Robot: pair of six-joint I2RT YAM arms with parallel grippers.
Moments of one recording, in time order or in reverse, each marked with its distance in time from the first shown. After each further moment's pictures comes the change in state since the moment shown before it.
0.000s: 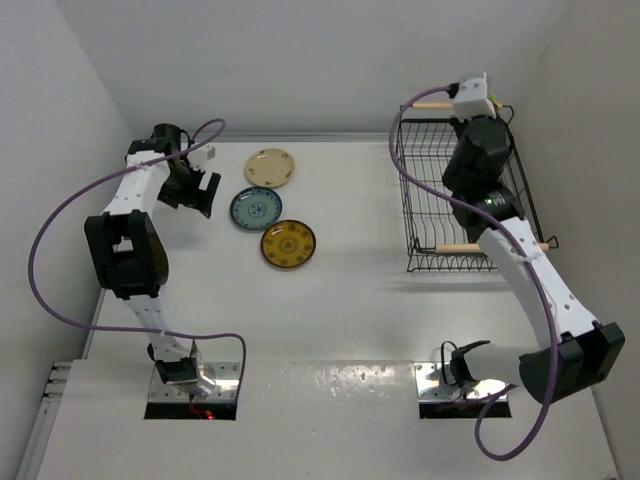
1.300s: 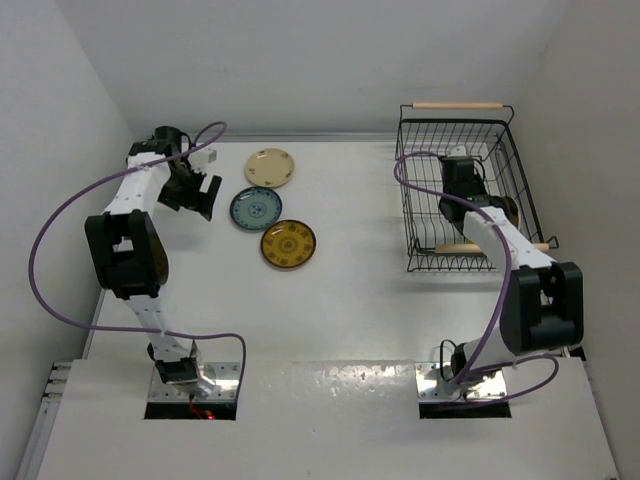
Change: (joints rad) left arm 0.000 -0.002 -0.020 0.004 0.008 0.015; right arm -0.265 0.214 -0.281 -0.314 -0.081 0.154
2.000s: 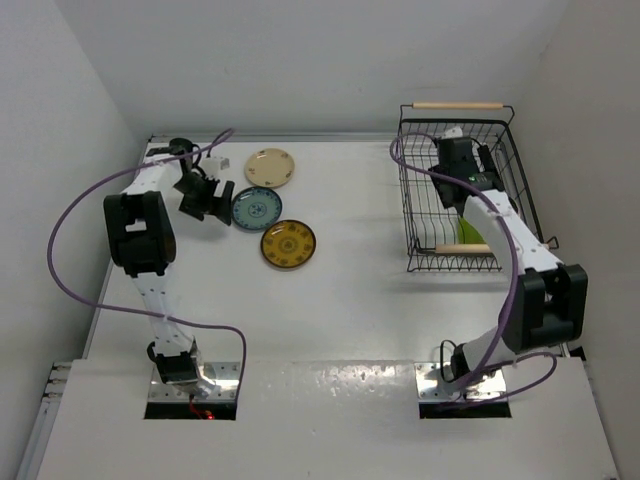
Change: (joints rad) left arm 0.000 0.210 0.043 0.043 0.214 -0.022; right arm 0.043 0.039 0.213 -0.265 -0.087 0.099
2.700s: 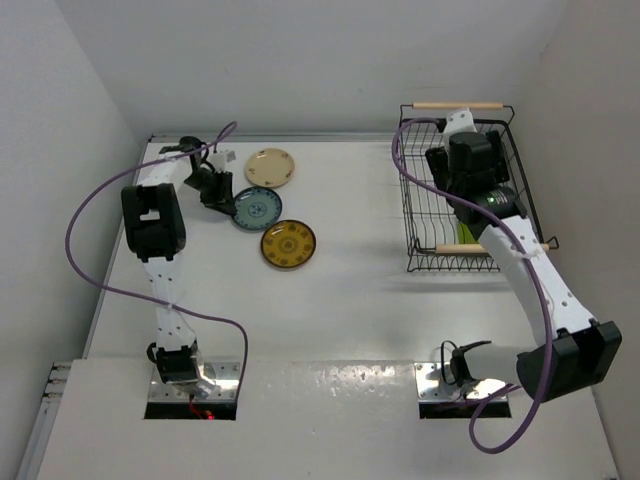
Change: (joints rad) left arm -0.018 0.251 0.229 0.047 0.158 -0.131; right arm 0.106 -0.254 0.027 0.047 -0.045 0.027
